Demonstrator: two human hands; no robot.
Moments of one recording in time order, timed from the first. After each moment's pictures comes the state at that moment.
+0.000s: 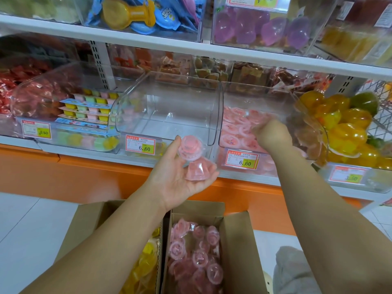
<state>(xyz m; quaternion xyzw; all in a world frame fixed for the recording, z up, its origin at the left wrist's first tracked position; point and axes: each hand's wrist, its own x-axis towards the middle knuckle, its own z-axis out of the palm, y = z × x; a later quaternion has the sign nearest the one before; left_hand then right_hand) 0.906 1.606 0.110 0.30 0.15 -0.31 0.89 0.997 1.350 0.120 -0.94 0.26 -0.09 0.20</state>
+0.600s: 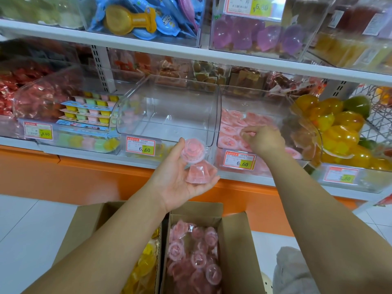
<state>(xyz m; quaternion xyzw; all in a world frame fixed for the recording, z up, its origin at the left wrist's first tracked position) 0.900 1.606 0.113 0.33 0.14 -0.33 0.87 0.979 1.356 0.110 -0.97 0.17 -0.08 0.15</state>
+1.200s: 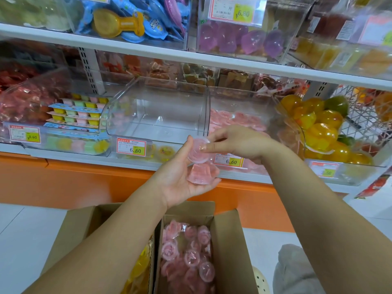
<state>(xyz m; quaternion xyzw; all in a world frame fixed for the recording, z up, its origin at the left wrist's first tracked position) 0.893 1.588 0.124 0.39 0.06 -0.38 0.84 0.907 1.420 0.186 -0.91 -0.07 0.15 0.39</state>
